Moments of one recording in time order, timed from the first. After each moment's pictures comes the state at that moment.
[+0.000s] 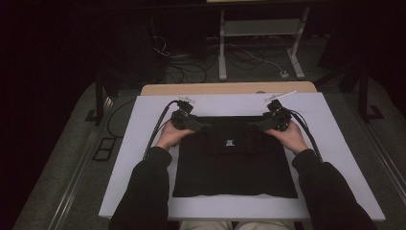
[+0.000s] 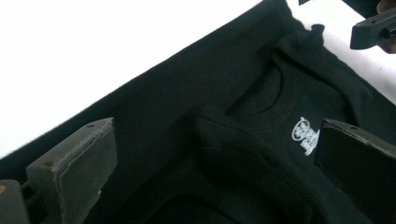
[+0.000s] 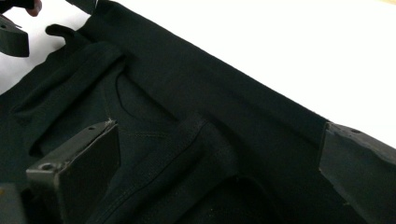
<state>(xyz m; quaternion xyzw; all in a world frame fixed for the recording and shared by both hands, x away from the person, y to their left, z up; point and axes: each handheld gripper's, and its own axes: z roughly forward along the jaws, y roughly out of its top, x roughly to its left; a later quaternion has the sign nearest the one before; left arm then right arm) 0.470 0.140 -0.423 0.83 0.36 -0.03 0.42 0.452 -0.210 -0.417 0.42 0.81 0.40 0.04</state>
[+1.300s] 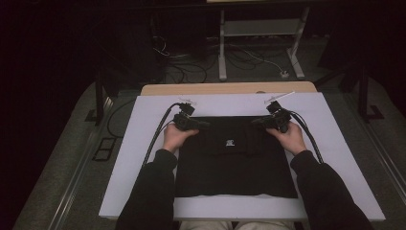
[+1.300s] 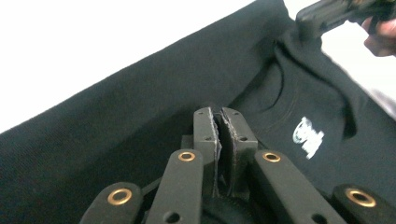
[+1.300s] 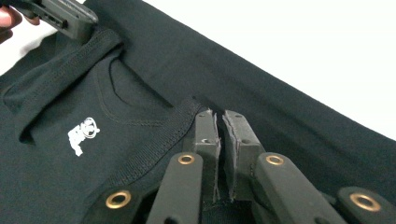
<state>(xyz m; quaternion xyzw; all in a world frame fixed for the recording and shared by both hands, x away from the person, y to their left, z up) 0.473 0.138 -0.432 0.82 0.37 -0.05 0.44 0.454 -0.213 -0.422 0.41 0.83 0.39 0.03</state>
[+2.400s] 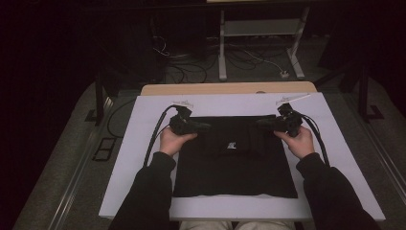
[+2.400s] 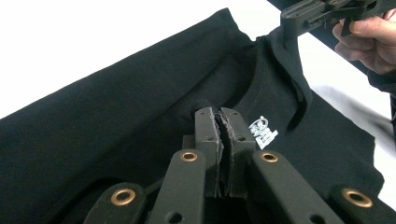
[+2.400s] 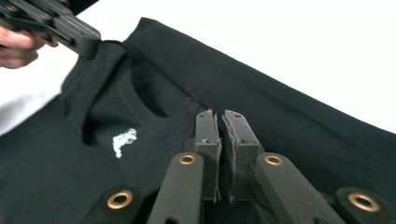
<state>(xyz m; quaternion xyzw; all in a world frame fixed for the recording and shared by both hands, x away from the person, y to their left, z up) 0.431 0.140 -0.402 0.82 0.33 -0.04 0.47 0.414 -0.229 -0.394 0.40 0.80 0.44 0.03</state>
